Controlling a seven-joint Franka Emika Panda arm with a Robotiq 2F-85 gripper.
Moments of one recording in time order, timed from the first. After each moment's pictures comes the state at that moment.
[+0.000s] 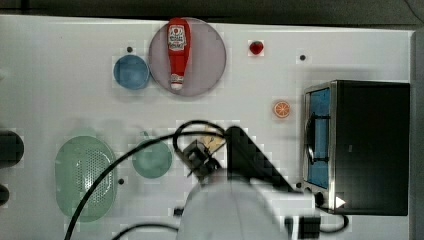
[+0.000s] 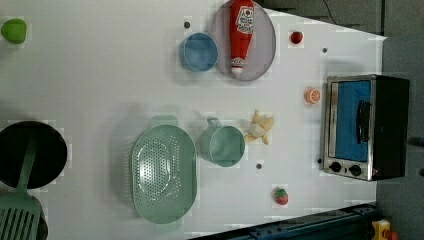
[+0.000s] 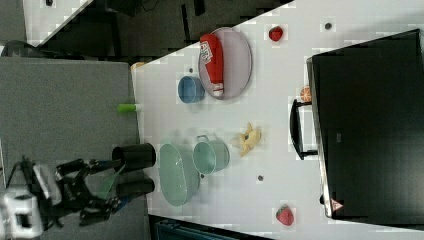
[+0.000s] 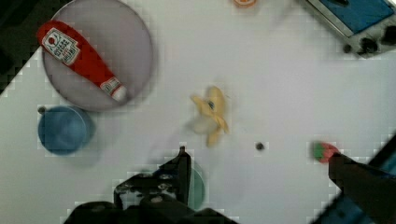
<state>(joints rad) -0.09 -0.46 0.07 -2.08 0.02 0.14 0.05</state>
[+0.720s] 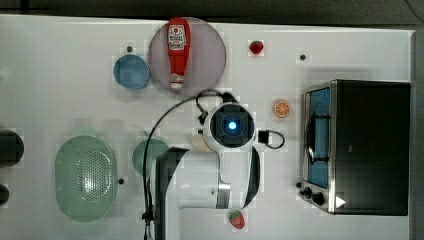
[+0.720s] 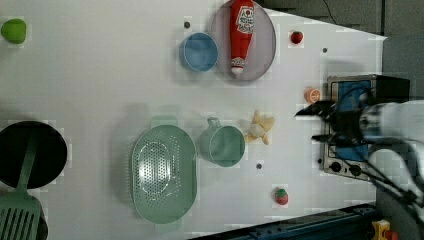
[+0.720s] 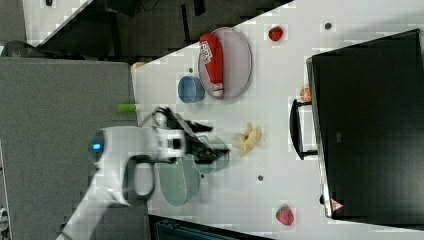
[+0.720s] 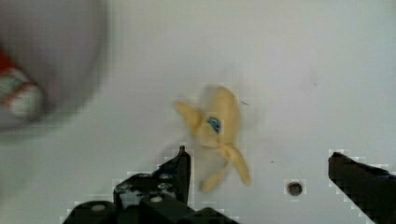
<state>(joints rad) -0.10 0.04 0.08 -2.38 0.02 0.75 0.02</state>
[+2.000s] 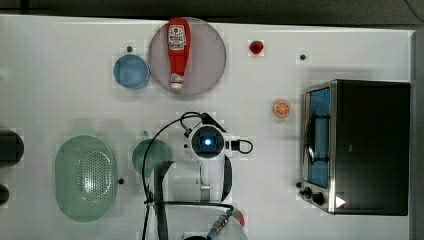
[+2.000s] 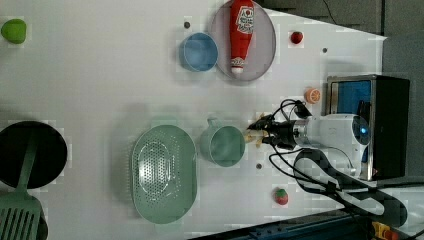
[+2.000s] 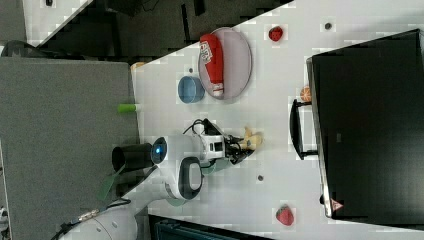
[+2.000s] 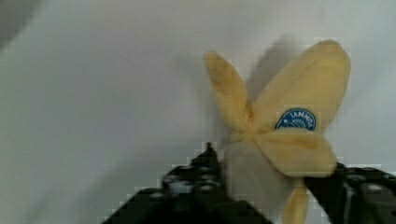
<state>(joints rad) -0.06 0.38 0.11 -2.48 0.02 1.19 0.01</state>
